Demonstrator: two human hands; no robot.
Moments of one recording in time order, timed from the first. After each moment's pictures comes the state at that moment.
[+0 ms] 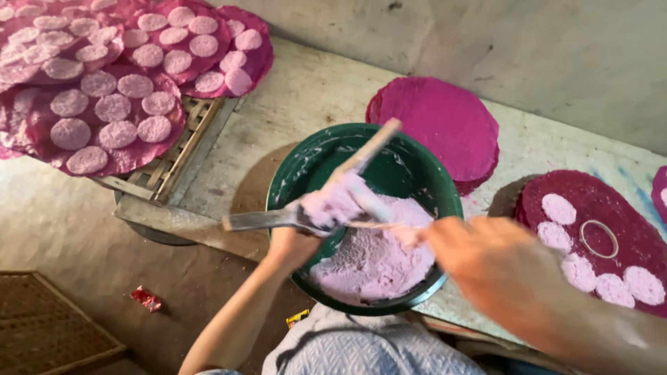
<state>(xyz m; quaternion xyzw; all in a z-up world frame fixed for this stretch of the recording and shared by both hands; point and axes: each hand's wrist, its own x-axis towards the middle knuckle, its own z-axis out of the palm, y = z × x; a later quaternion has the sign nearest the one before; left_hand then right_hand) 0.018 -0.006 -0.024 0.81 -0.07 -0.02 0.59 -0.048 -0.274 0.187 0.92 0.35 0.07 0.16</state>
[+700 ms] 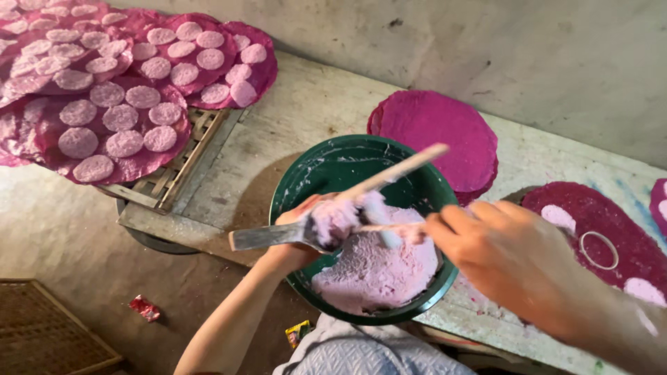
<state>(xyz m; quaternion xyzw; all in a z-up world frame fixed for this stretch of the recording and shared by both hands) 0.049 -0.006 -0.005 0.89 -0.28 0.12 0.33 -0.028 -0.272 0.217 0.89 0.39 0.11 0.20</state>
